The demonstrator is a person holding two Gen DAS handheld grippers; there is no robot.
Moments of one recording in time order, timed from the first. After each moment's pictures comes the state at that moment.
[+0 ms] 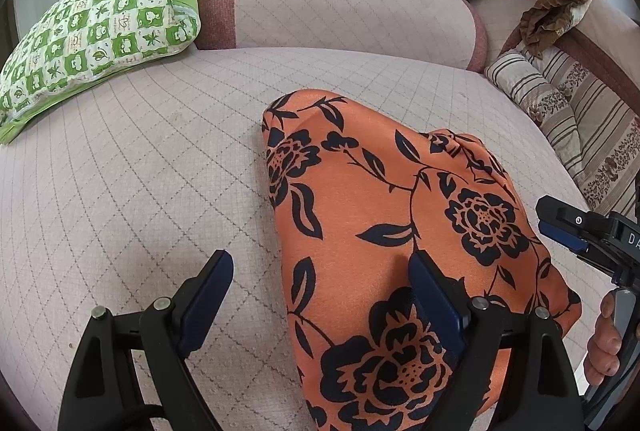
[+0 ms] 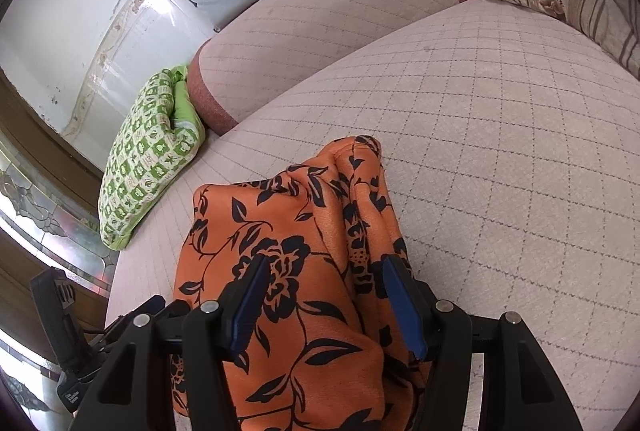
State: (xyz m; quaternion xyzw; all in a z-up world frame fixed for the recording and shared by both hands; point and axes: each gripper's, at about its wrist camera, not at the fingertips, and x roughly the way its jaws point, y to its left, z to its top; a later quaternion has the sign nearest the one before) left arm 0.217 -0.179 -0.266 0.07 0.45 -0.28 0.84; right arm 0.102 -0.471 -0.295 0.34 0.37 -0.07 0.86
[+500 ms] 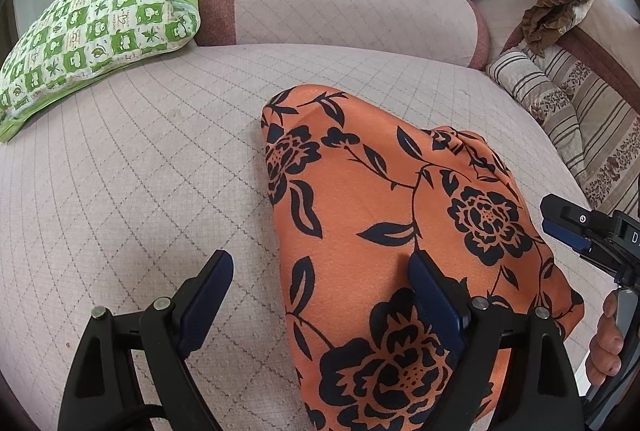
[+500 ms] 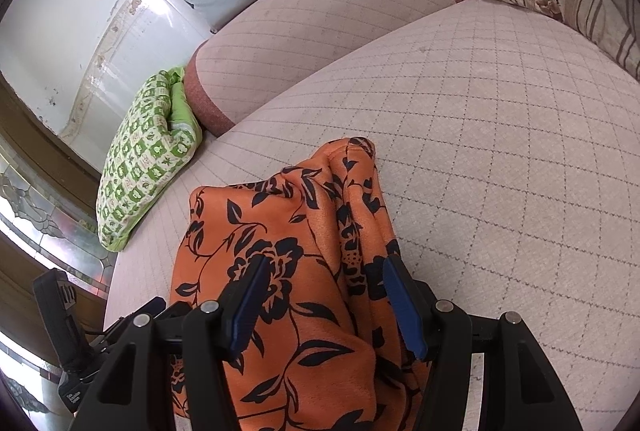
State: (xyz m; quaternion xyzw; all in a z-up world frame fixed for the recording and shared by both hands) left arm 0.220 -0.181 -0.269 0.07 0.45 -0.28 0.84; right arm 0.100 -0.475 -0.295 0.34 0.37 -0.07 0.86
